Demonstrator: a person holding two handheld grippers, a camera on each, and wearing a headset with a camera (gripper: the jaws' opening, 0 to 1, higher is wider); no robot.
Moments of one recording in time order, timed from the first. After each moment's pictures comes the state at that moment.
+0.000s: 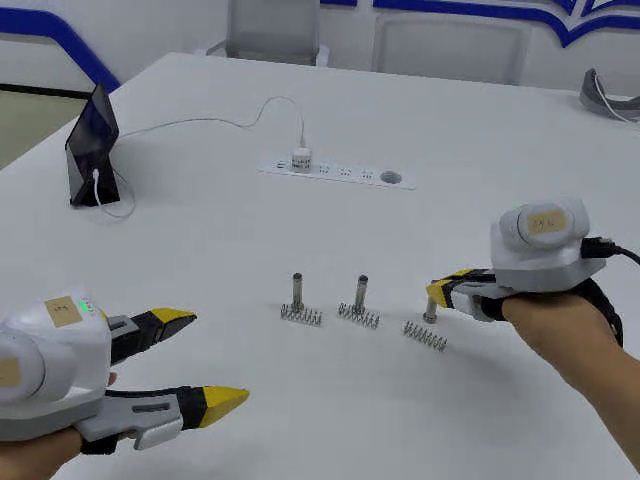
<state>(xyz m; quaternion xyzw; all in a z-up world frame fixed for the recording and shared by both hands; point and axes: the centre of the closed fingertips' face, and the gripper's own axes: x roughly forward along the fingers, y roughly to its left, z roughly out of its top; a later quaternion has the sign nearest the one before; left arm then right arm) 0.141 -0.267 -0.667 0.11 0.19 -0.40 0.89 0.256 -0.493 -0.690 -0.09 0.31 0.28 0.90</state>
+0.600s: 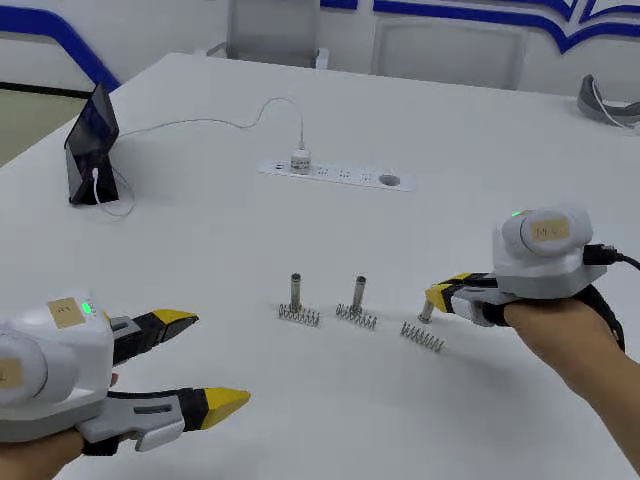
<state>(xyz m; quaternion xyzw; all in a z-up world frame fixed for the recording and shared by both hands) 0.138 -0.271 -0.666 0.11 0.18 -0.41 0.89 0.254 -0.494 -0.688 -0.10 0.31 0.29 0.90</state>
